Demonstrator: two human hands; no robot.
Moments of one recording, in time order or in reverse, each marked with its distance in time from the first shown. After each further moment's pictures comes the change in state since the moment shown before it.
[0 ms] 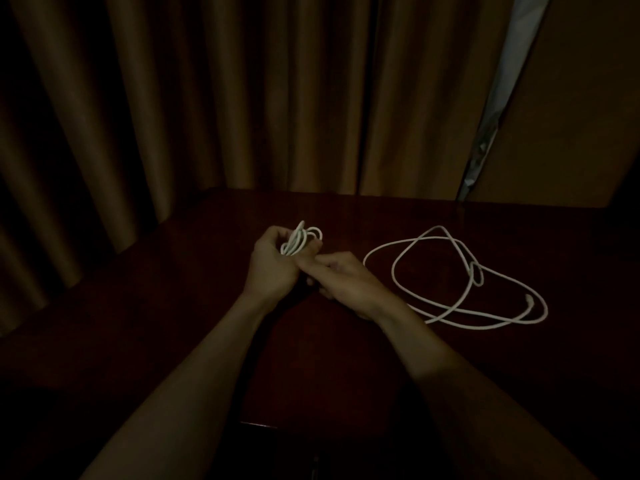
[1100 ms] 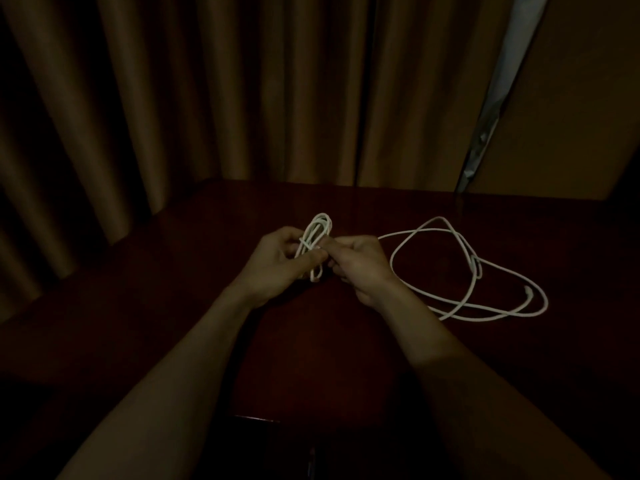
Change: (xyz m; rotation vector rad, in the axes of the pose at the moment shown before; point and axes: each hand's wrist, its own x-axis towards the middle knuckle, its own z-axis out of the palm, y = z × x) left_hand -0.002 -0.001 -0.009 0.040 -0.315 -0.003; right_hand 0.013 0.014 -0.012 0.253 0.307 0.085
